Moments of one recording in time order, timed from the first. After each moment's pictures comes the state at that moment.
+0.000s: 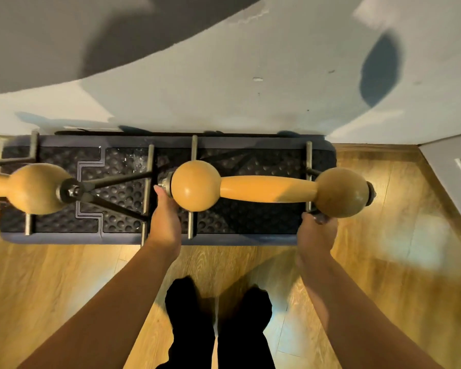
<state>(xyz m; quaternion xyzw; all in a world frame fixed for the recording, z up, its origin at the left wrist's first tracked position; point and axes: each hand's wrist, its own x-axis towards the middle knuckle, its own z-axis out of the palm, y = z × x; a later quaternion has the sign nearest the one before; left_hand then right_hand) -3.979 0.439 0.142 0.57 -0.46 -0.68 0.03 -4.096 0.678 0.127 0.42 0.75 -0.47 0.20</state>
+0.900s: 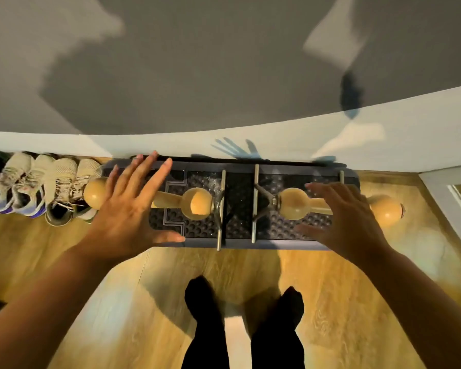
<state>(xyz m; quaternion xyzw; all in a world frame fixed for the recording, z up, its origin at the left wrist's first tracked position) -3.863 0.188 0.361 0.11 -0.98 -0.16 -0.08 -4.074 0.554 0.342 -0.36 0.91 -0.14 0.15</state>
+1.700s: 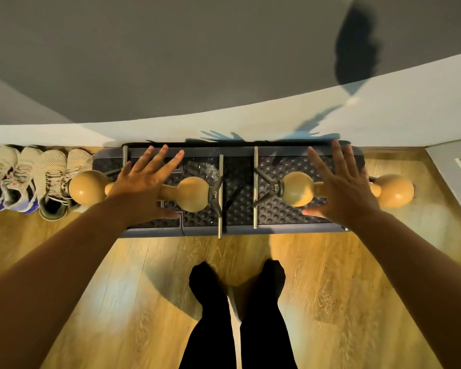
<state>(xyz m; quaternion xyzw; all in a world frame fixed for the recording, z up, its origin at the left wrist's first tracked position) -3.901 0.152 0.267 0.08 -0.95 -0.14 -0.26 -4.106 0.550 0.285 -0.30 0.92 0.02 0.27</state>
